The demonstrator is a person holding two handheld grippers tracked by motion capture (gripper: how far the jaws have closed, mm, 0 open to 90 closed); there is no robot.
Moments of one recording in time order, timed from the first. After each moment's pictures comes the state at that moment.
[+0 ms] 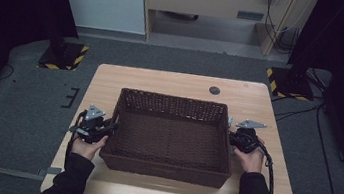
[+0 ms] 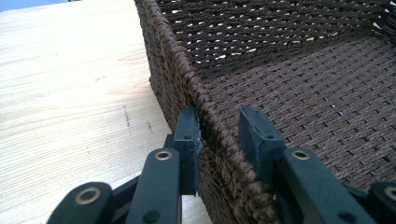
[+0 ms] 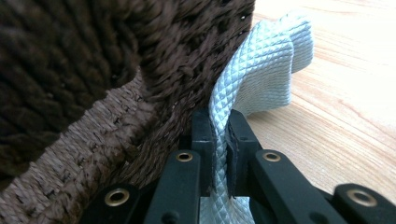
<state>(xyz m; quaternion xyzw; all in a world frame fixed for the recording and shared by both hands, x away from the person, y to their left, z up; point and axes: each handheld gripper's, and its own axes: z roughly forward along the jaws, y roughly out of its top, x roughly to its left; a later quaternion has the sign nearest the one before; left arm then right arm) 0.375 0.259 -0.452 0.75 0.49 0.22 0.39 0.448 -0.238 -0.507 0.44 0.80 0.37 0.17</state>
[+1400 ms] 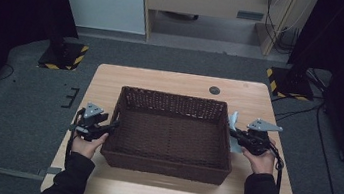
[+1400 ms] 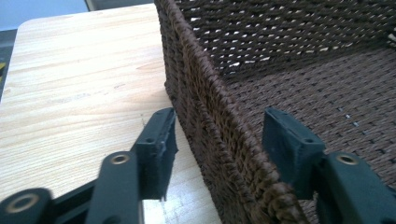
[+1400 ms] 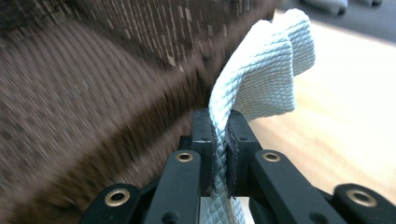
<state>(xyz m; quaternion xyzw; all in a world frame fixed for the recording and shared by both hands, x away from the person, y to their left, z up) 0.381 0.264 -0.452 0.73 0.50 0.24 0.40 0.423 -0.254 -0.467 0.39 0.79 0.44 0.19</state>
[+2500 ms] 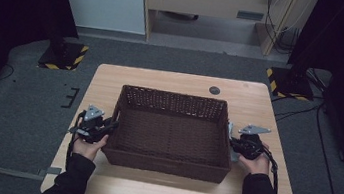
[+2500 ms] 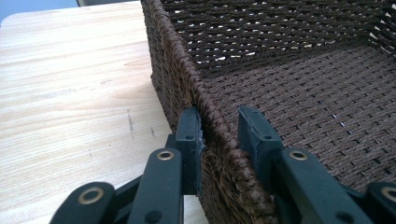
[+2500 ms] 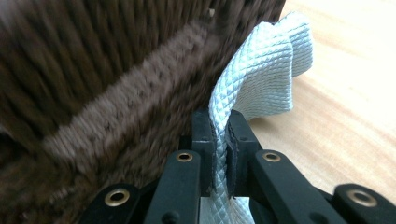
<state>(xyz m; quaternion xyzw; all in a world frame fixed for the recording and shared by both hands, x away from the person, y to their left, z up) 0.376 0.258 -0.454 0.73 0.50 0.23 0.40 0.426 -0.247 -0.499 0.40 0.82 0.37 0.15</state>
